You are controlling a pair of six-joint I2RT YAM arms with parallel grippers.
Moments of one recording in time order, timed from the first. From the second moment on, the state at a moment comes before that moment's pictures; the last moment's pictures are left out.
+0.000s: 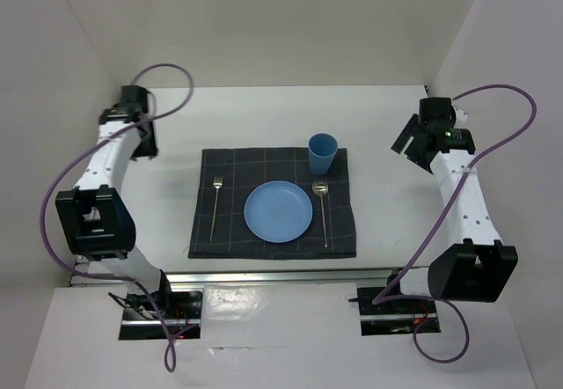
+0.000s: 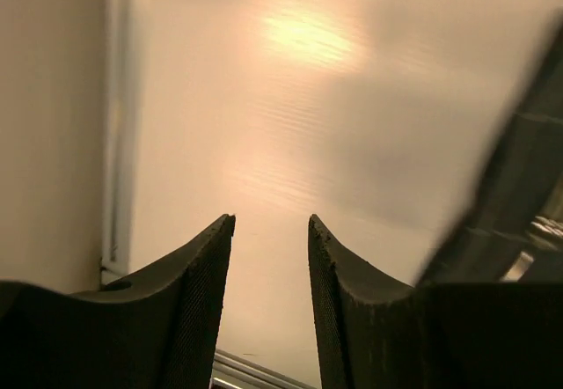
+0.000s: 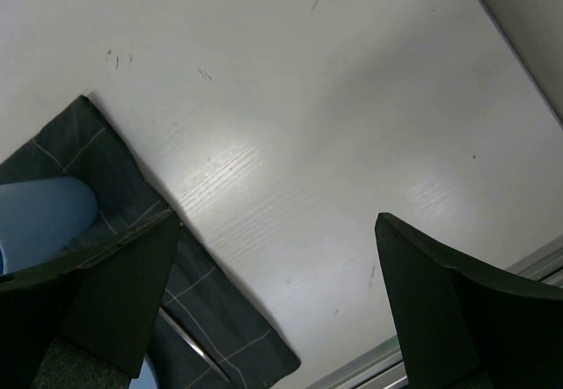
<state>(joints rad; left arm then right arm) 0.02 1.66 1.48 -0.90 -0.31 -0.10 -0.07 1.32 1.32 -0.93 0.33 0.52</state>
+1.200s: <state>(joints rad) 0.34 1.57 1.52 -0.96 -0.13 0.00 -0.07 1.26 1.19 -0.93 0.24 0.47</state>
